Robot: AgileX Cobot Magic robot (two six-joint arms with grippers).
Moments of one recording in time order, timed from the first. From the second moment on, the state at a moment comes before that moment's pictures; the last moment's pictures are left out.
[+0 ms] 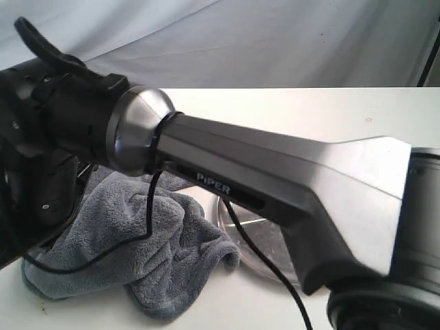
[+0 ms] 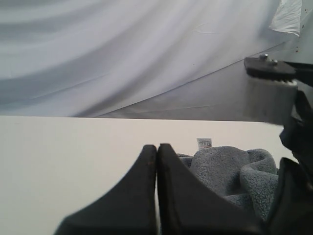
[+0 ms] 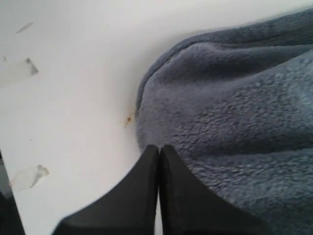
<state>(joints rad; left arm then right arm) -0.03 0.00 0.00 -0.04 0.13 0.01 1.08 2.33 -2.21 0.13 1.16 -0.15</state>
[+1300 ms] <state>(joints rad) -0.03 0.00 0.00 -0.04 0.13 0.01 0.69 1.76 -1.22 0.07 0.66 -0.12</state>
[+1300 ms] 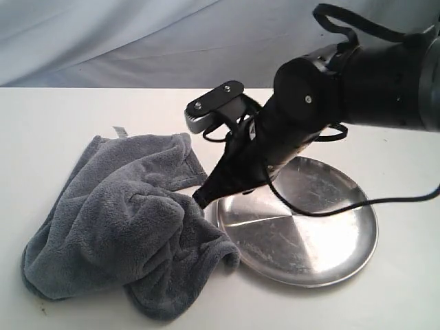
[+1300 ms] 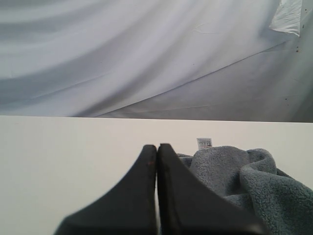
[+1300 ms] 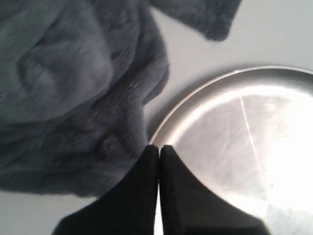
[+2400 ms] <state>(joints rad) -0.03 0.00 0.00 -0.04 0.13 0.01 1.12 2.43 -2.28 0.13 1.16 -0.19</state>
